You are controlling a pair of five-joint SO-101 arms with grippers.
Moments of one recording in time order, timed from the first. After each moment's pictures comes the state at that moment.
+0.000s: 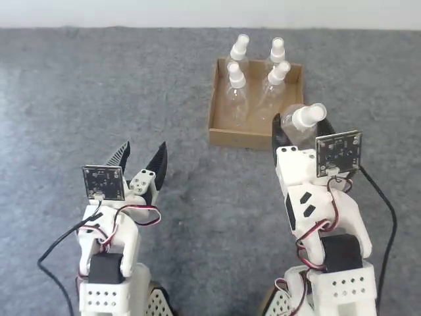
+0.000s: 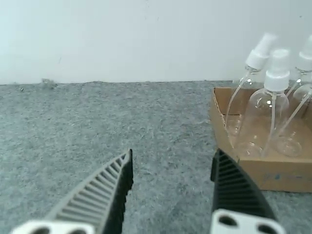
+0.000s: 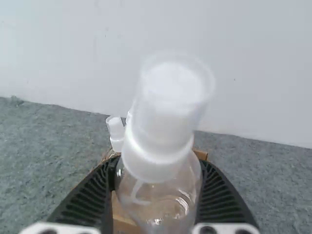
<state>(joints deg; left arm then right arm) -4.0 -103.2 93.8 39.6 5.1 -12.2 -75.7 59.5 34.6 2.7</state>
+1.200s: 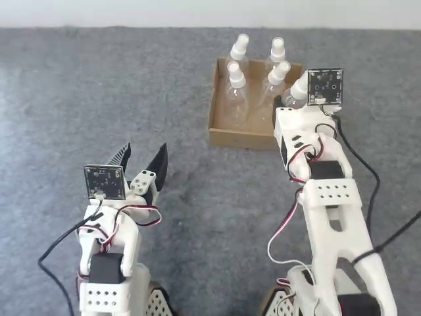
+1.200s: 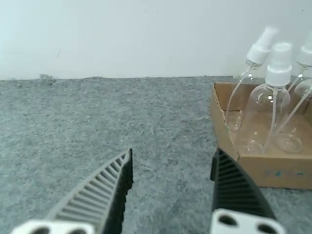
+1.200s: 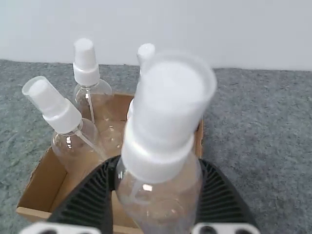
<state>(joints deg) -4.0 -103.2 94.3 39.5 5.1 -7.1 -28.8 47.7 16.4 -2.0</state>
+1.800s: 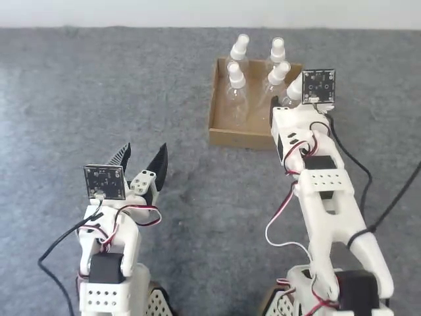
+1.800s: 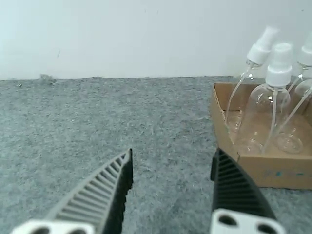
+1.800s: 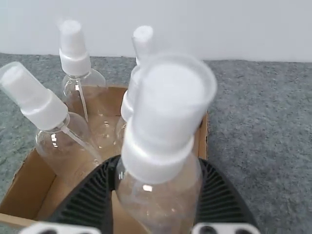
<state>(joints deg) -4.0 -103.2 94.3 39.5 5.1 -7.1 -18.8 47.7 7.6 -2.0</state>
